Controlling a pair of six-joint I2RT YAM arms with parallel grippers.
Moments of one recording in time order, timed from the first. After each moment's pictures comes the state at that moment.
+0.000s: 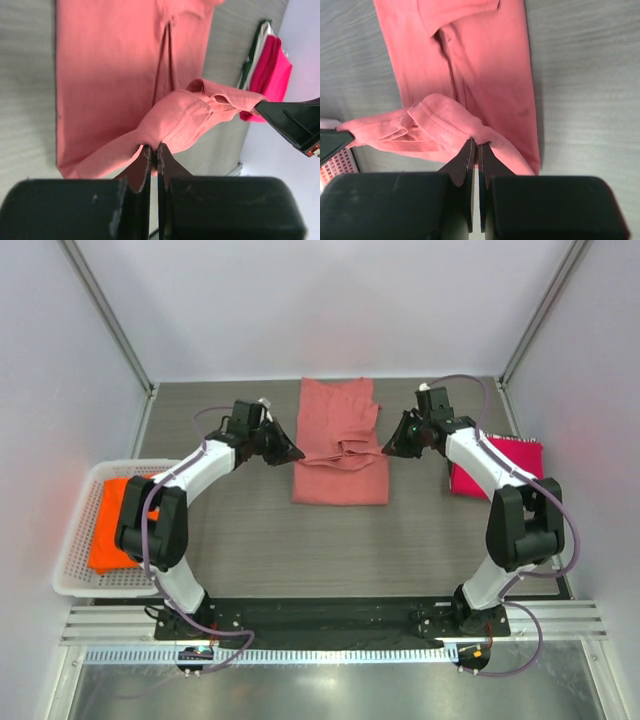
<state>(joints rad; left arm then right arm) -0.33 1.71 1.20 -0.25 0.40 -0.84 0.22 1.65 1.27 -0.48 -0.24 0.60</state>
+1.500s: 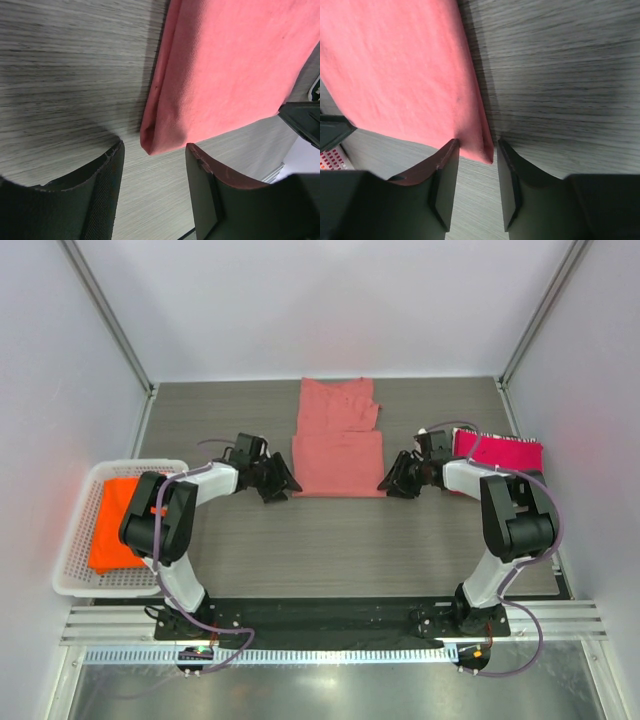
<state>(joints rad) -0.33 1.77 0.96 -0.15 0.36 -0.79 0.16 1.72 0.90 -0.16 -0.40 0.63</state>
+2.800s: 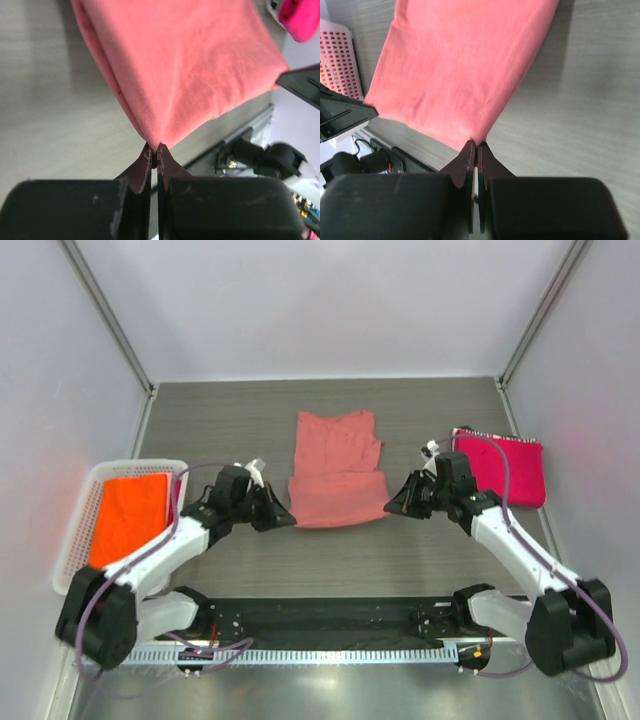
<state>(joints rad) -0.46 1.21 0.63 -0.18 0.39 -0.82 0.26 1.14 0.70 -0.37 -0.43 0.60</state>
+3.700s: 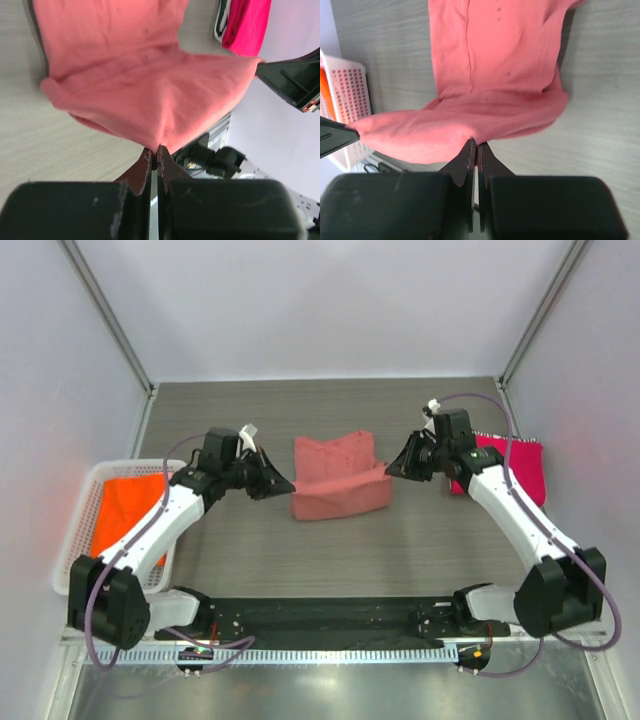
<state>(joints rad) -0.36 1.22 0.90 -0.40 0.52 -0.85 0.25 1.26 1.05 -0.57 -0.34 0.57</state>
